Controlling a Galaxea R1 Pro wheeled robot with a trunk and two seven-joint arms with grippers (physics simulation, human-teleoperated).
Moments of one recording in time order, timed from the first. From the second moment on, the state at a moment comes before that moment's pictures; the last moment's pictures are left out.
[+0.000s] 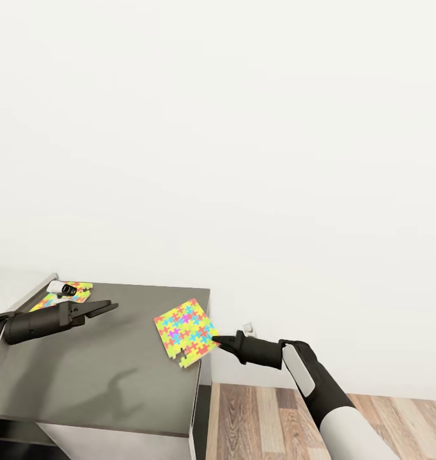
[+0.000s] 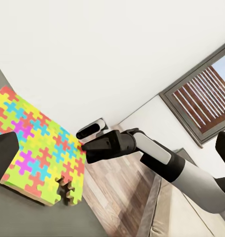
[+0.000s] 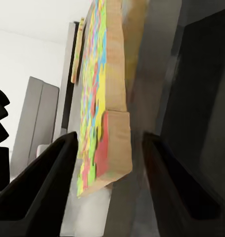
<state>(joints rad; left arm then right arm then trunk) -0.54 0.41 0.29 -1.23 0.20 1.03 -1.57 -0.59 0.07 0.06 -0.78 -0.61 0.89 0.75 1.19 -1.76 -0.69</state>
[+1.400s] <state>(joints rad) -0.53 0.41 0.29 -1.23 0.20 1.03 -1.57 -0.59 0.06 0.05 -0.78 -0.62 0.88 0.75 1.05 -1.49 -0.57</state>
